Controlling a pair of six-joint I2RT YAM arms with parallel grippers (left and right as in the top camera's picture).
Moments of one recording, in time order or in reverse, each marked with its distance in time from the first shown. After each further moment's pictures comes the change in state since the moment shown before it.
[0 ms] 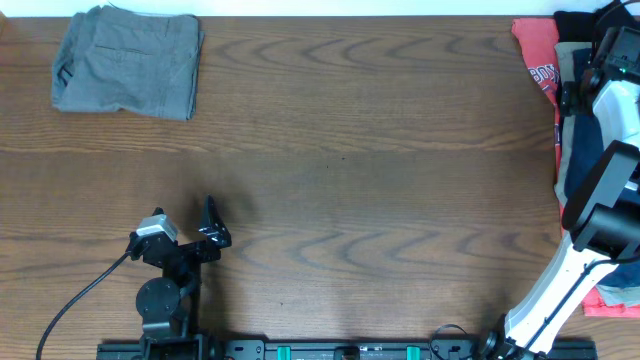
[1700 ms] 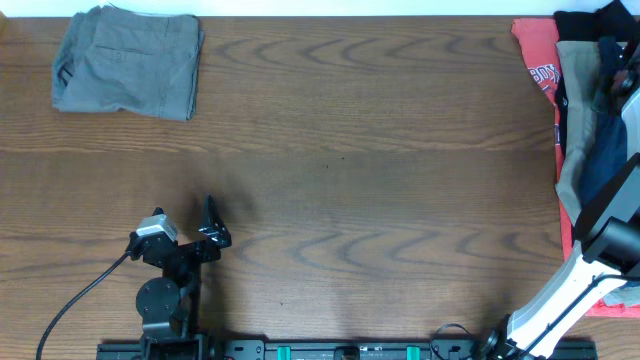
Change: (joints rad) left arm 0.000 0.000 0.000 0.000 0.000 0.000; right arm -0.079 -0.073 -0.006 0.000 -0.158 0.075
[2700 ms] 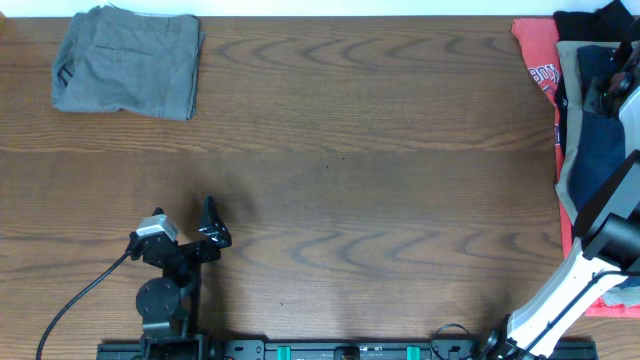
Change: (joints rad) left arm 0.000 0.000 0.000 0.000 0.000 0.000; right arm 0.000 0.031 0.000 -0.011 -0.110 0.014
